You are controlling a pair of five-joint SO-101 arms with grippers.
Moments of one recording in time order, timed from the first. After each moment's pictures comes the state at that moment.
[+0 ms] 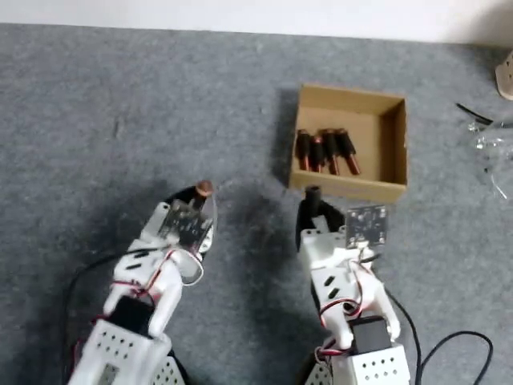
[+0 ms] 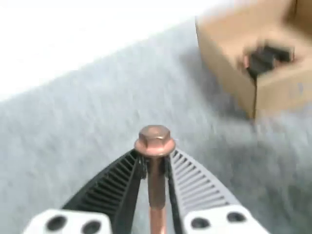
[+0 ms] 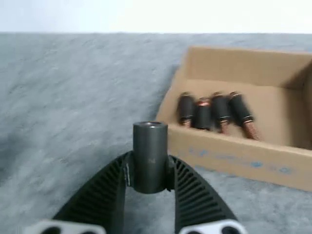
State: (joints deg) left arm 13.5 -85.7 94.5 18.9 -8.7; right arm -17.9 -103.0 95.7 34.6 -3.1
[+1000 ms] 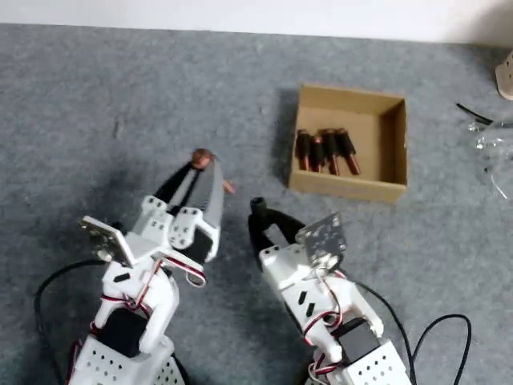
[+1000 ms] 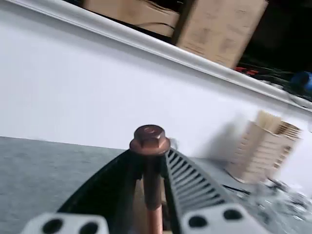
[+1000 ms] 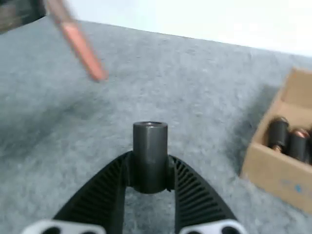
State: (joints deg) left arm 18.7 -102.7 90.2 10.2 24.7; right arm -36.1 -103.0 95.7 30.4 0.2
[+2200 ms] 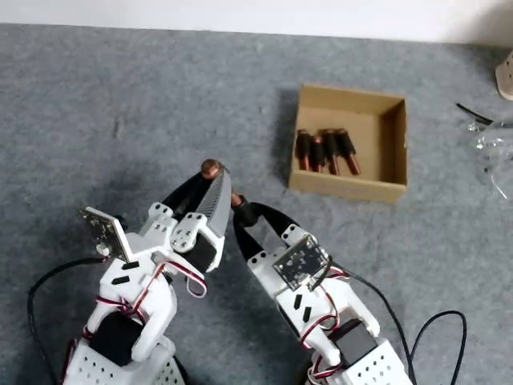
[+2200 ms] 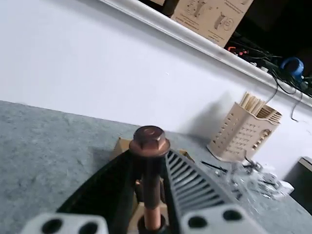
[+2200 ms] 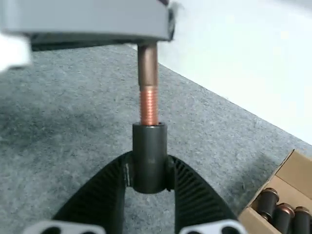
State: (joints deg) left arm 22.9 -102.8 83.6 23.3 30.3; right arm -39.3 -103.0 95.7 22.1 15.0
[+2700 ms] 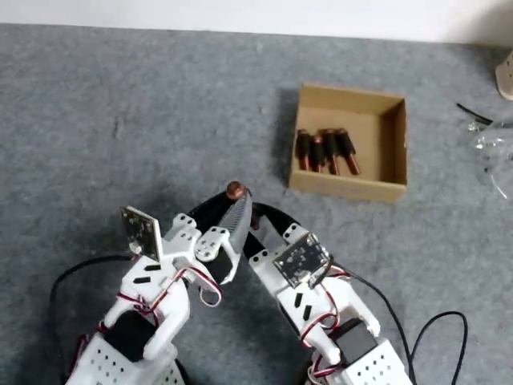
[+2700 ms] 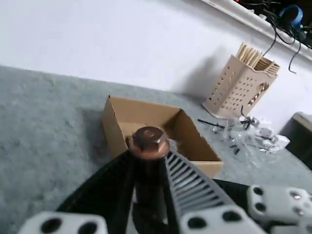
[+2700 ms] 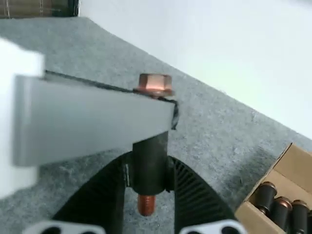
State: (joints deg) left arm 27.5 -103.0 91.9 23.6 28.1; right arm -38.3 -102.9 95.7 22.1 14.8
